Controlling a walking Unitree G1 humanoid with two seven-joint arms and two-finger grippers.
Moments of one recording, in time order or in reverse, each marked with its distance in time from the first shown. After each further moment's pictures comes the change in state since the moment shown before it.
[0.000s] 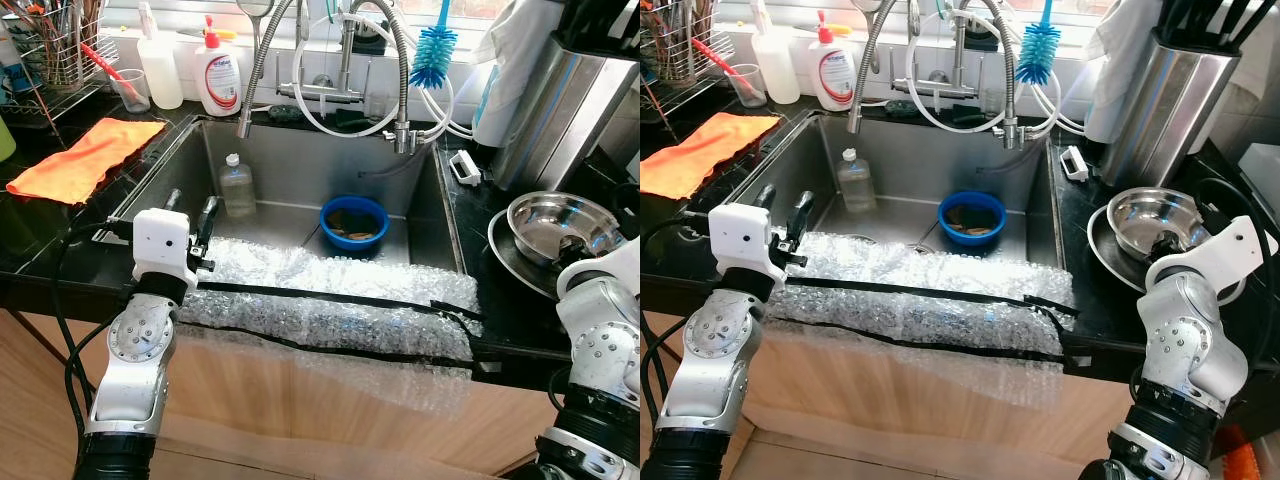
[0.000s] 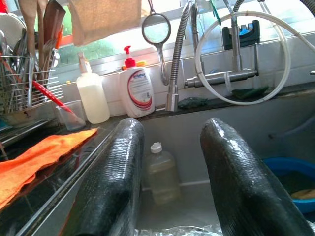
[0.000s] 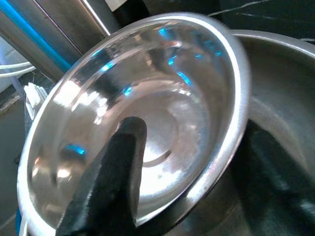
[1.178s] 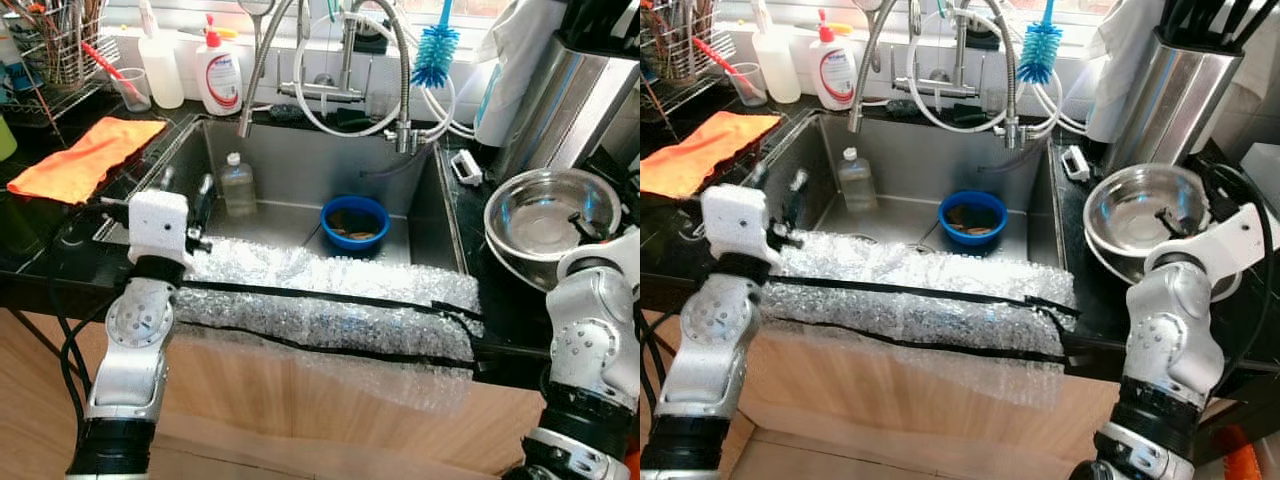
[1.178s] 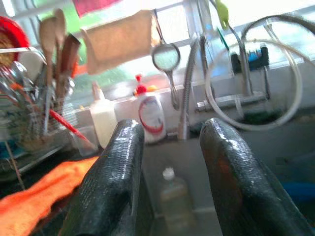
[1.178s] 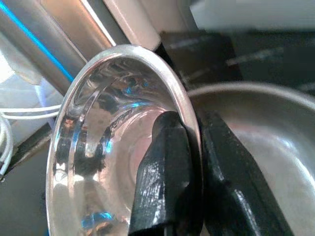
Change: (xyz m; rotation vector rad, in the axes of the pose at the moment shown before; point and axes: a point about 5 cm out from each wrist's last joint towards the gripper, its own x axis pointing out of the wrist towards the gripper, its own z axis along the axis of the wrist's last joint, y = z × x) left arm 0.015 0.006 0.023 0.030 -0.100 0.048; right arm -0.006 0.018 0.012 0.023 -0.242 0.054
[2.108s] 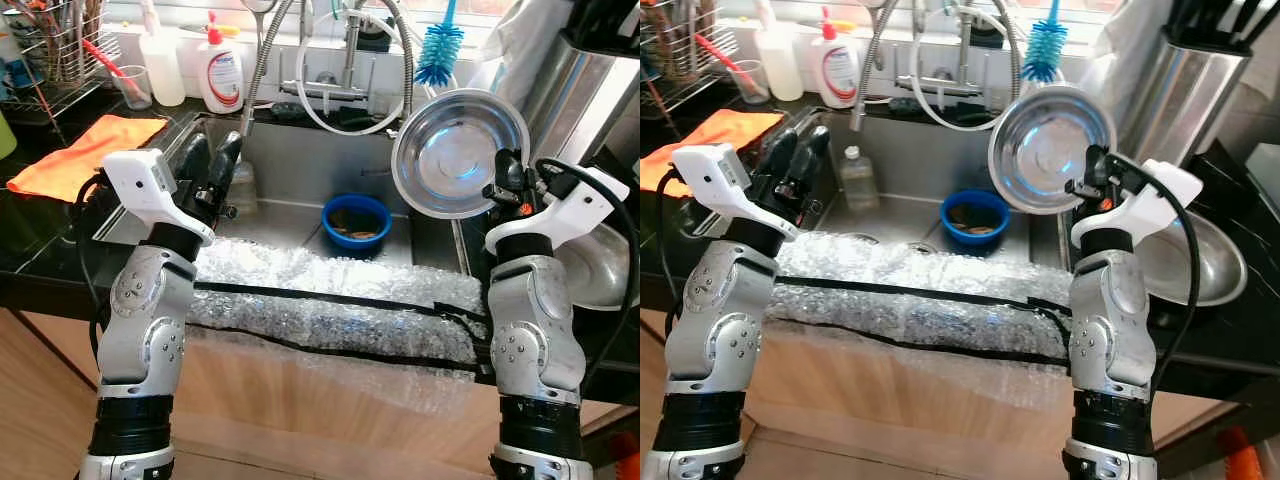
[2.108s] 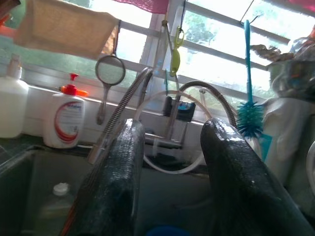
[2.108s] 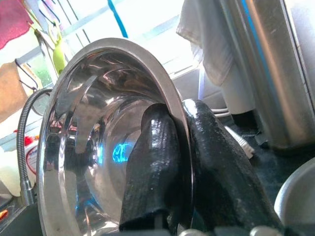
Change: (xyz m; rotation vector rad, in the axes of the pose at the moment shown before) left arm 0.018 -0.011 0.025 -0.486 -0.037 -0.097; right arm -0.037 0.070 -0.018 0.019 -0.143 0.637
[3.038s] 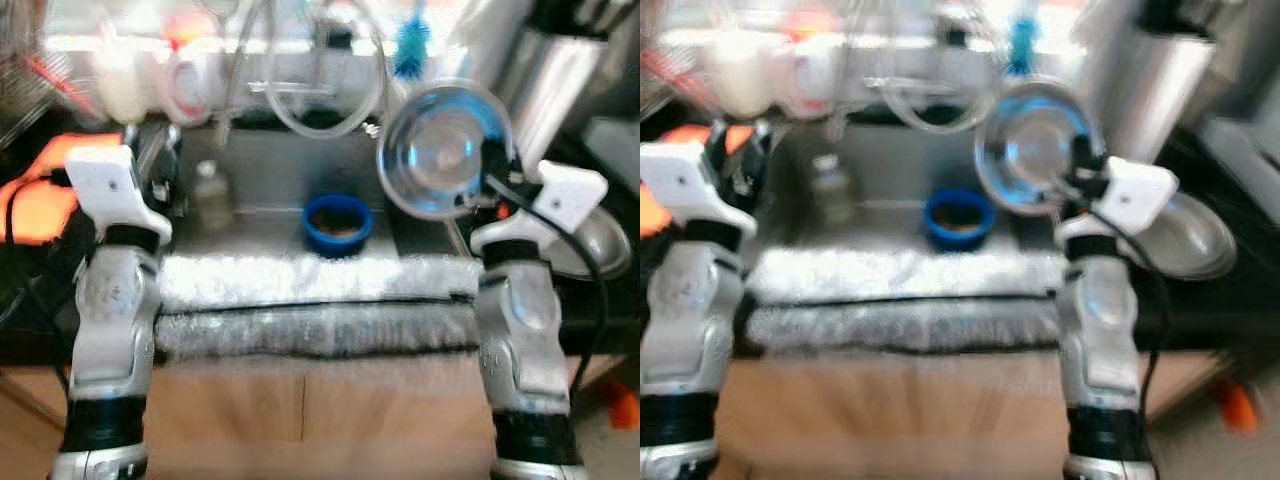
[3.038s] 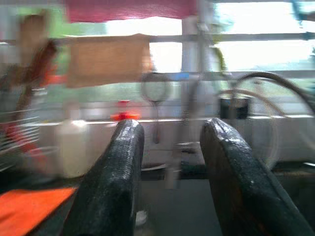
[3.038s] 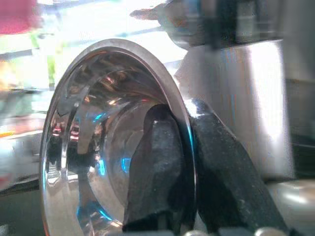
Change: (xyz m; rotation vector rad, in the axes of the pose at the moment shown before) left arm -0.004 0.026 0.012 0.329 -0.051 0.150; right arm -0.008 0.017 0.001 -0.259 -0.108 0.078
